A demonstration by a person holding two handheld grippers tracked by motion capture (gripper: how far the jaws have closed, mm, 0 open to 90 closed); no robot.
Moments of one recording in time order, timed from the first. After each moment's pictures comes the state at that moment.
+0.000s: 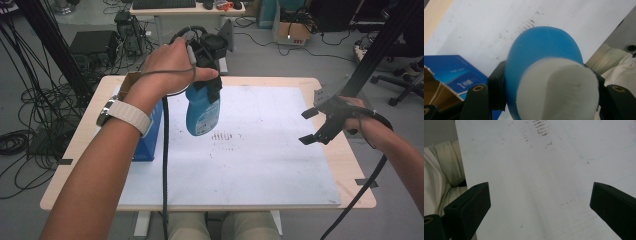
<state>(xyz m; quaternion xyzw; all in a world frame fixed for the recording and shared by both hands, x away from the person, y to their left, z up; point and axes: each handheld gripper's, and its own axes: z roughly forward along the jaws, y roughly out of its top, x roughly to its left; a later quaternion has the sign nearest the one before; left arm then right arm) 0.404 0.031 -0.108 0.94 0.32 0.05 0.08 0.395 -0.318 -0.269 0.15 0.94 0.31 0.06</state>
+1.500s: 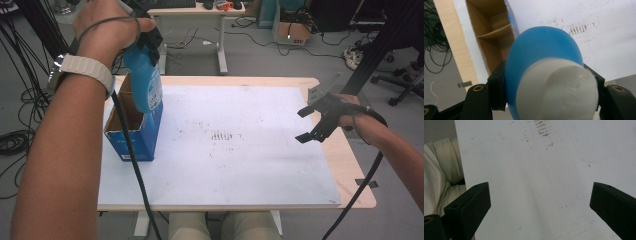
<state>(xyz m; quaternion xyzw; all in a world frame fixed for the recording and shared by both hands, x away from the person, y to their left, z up) 0.431 0.152 -0.056 0.79 0.61 0.07 0.07 0.399 -0.306 -0.263 0.15 0.95 0.27 0.04</state>
